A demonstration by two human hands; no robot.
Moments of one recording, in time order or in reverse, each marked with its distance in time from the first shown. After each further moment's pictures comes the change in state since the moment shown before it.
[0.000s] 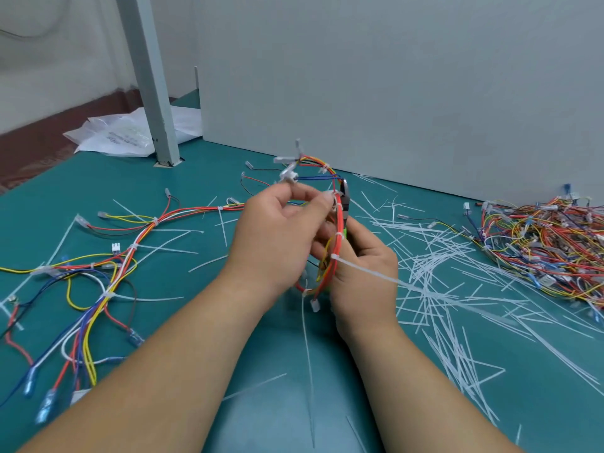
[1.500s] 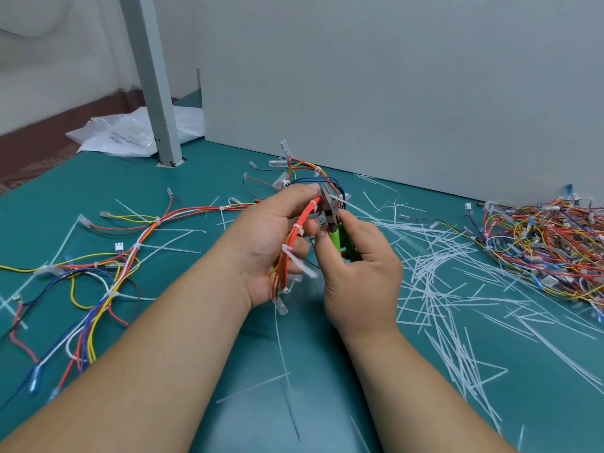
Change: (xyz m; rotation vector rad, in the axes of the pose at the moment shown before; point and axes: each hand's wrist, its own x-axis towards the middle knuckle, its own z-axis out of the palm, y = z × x) left_hand 0.008 0.012 -0.016 -0.285 -0.204 -0.527; right_hand -0.007 -0.002 -0.003 -0.556 0.107 -0.389
